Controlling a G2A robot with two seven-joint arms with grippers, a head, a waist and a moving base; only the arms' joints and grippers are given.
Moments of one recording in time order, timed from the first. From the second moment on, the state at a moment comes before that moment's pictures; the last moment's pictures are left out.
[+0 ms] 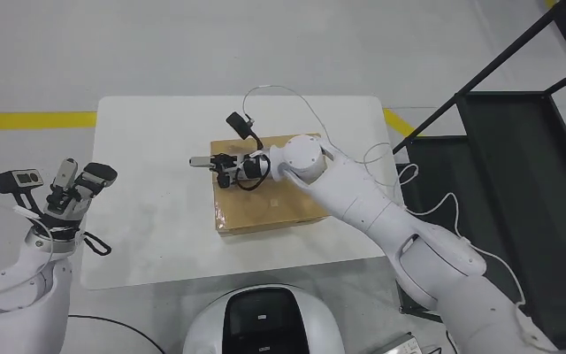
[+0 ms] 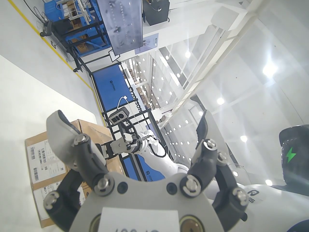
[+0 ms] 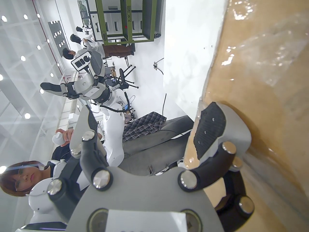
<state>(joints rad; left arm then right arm) 1.54 -1.02 -1.71 -1.59 -0.55 -0.62 -0.63 -0.56 -1.41 0.58 -0.98 0.44 -0.02 0.79</state>
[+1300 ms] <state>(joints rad) 1.54 -1.02 -1.71 -1.59 -0.55 -0.62 -0.63 -1.13 -1.15 1.25 -1.47 0.16 0.30 0.68</state>
